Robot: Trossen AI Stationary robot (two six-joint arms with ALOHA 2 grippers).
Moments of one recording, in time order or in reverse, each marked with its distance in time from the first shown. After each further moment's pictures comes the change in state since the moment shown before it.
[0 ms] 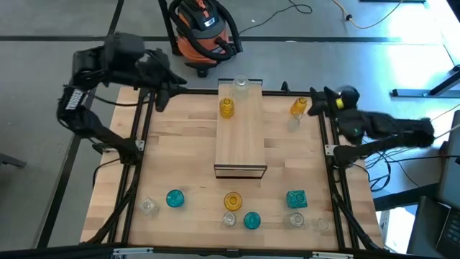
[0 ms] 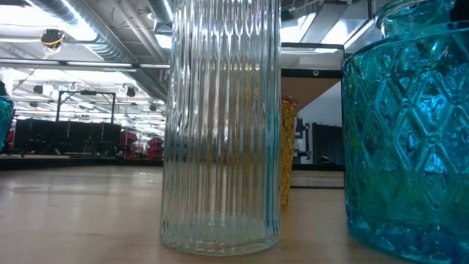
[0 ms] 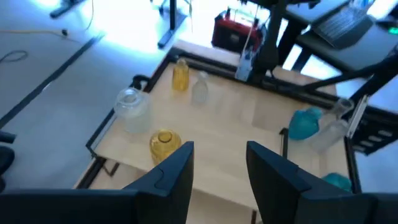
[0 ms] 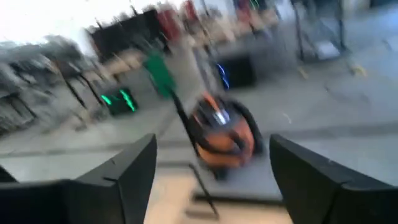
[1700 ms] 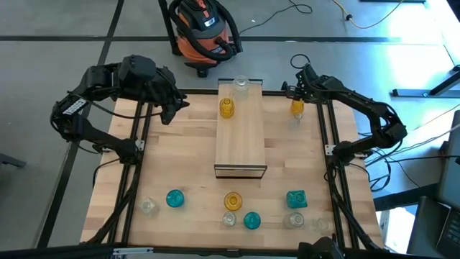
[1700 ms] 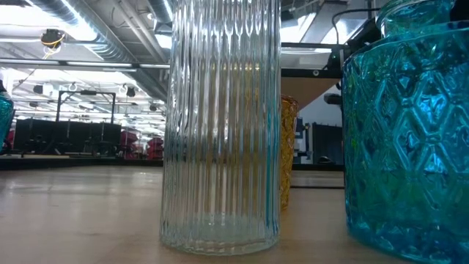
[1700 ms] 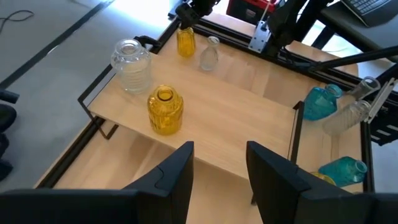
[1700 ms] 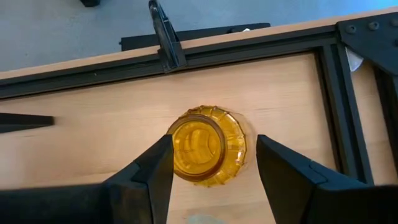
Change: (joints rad) left arm -0.087 -0.155 -0.381 0.118 -0.105 -0.114; right arm -1.002 0.605 -0.052 -0.009 -0.978 -0.099
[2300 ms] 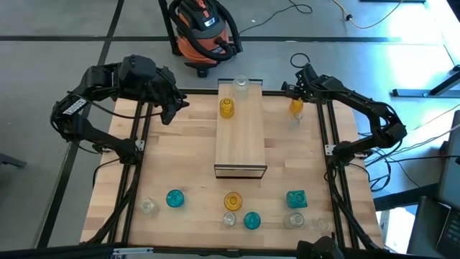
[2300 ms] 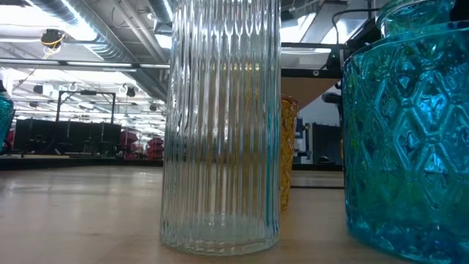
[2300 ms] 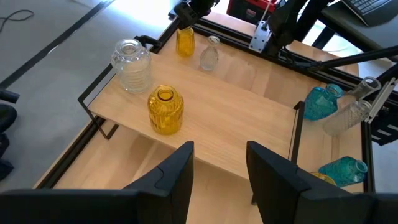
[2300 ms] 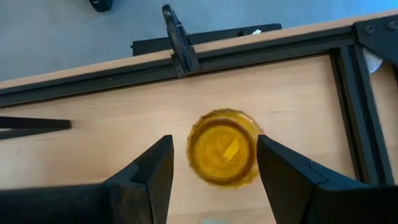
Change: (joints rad) left arm 0.000 0.000 0.000 0.000 -0.001 0.000; right arm 0.000 0.000 -0.001 0.040 -0.021 0.014
